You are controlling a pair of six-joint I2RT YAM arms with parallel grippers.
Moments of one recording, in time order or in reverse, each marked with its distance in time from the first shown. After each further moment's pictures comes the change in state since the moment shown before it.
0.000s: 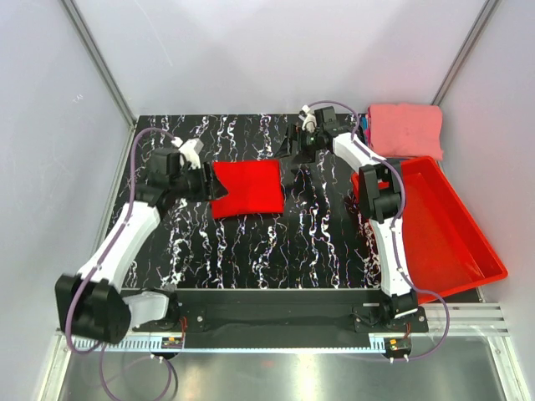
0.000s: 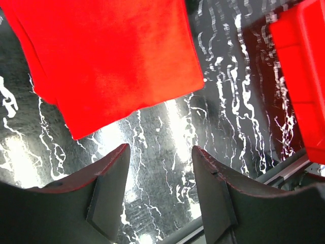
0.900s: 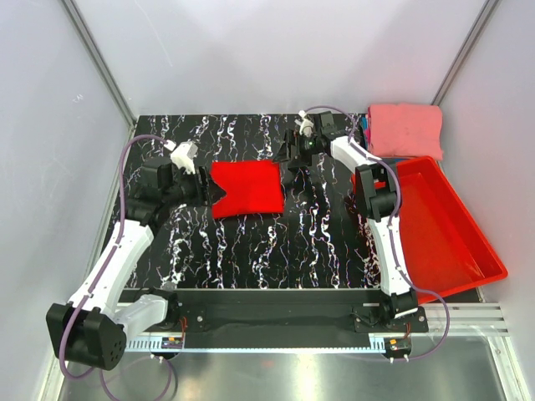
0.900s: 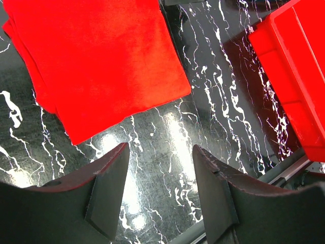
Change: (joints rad) left arm -0.002 -0.185 -0.093 0.066 0.010 0.015; right arm 0.000 0.061 0.018 0.026 -0.093 -0.037
